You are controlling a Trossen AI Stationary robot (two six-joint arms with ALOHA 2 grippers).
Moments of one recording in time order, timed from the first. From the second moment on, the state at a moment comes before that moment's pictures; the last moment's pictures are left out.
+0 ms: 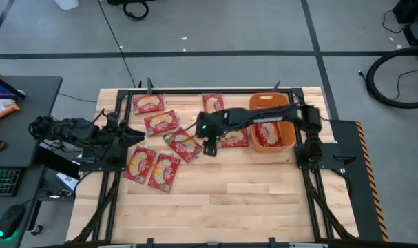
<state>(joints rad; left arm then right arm) -0.32 0.27 0.62 -0.51 -0.44 -0.77 -0.10 1.98 1.62 -0.68 -0.03 0.05</state>
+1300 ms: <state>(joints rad) -0.32 0.33 0.62 -0.50 -0.39 -0.82 0.06 2.27 1.62 -0.32 0.25 0.12</state>
